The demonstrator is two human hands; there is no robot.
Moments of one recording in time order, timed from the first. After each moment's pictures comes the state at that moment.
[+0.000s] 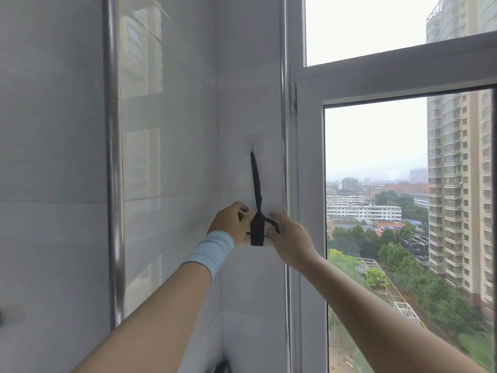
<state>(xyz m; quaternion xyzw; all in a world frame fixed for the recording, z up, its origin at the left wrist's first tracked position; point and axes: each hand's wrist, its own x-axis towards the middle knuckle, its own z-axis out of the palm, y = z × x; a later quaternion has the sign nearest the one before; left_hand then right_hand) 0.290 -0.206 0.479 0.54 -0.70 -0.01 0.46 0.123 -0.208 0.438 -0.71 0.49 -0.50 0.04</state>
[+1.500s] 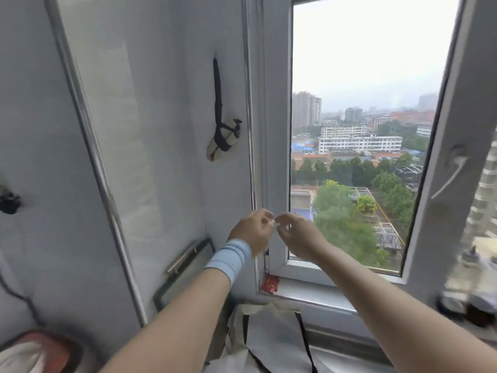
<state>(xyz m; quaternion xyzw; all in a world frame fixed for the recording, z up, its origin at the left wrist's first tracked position) 0.174 -0.077 0.272 0.53 -0.76 -0.11 0.35 0.016 -0.074 0.262 -0.75 0.56 -0.35 0.09</state>
